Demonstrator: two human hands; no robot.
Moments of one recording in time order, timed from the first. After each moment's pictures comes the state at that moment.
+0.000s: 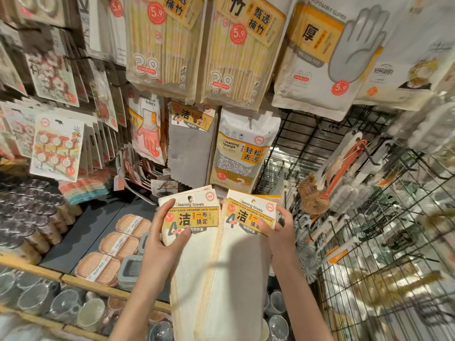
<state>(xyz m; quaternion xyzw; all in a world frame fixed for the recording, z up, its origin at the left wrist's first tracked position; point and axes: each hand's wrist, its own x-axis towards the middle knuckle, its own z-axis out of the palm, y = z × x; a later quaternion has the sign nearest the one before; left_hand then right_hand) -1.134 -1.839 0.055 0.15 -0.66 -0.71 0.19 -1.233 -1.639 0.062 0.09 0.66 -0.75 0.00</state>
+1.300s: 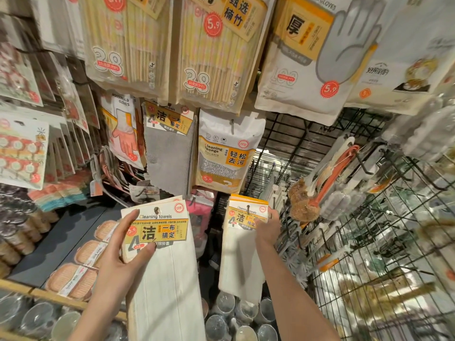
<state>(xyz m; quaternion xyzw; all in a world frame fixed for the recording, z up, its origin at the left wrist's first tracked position) -1.148 -1.851 0.050 0.20 -0.70 -0.66 0.18 -1.365 -1.618 -0.034 0.22 0.80 -0.56 -0.09</state>
